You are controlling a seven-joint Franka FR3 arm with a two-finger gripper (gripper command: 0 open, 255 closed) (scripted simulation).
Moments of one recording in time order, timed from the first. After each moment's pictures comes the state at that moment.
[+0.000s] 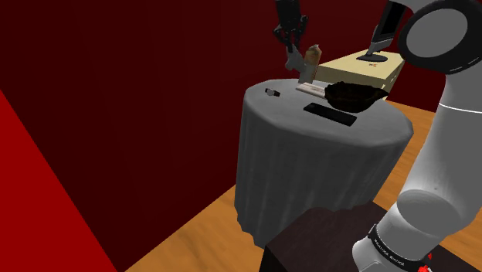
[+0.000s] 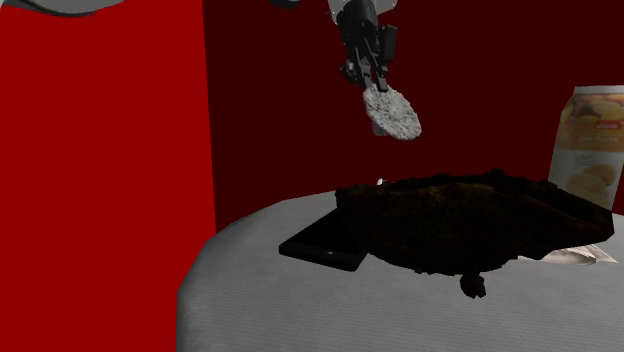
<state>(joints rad) -0.10 0.22 0.17 -1.11 -0.43 1.20 0.23</state>
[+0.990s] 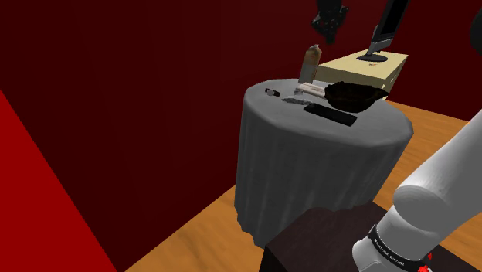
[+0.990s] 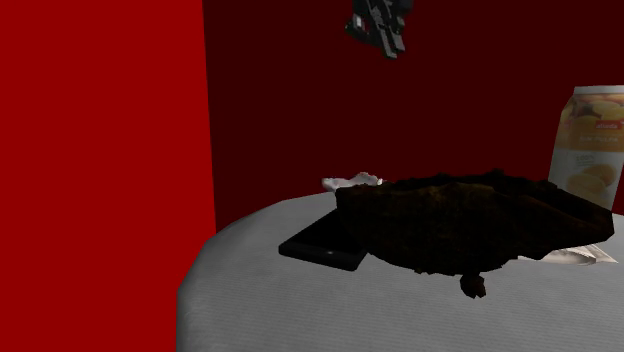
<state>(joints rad) -0.21 -0.09 0.10 -1.42 -0.40 1.26 0.08</state>
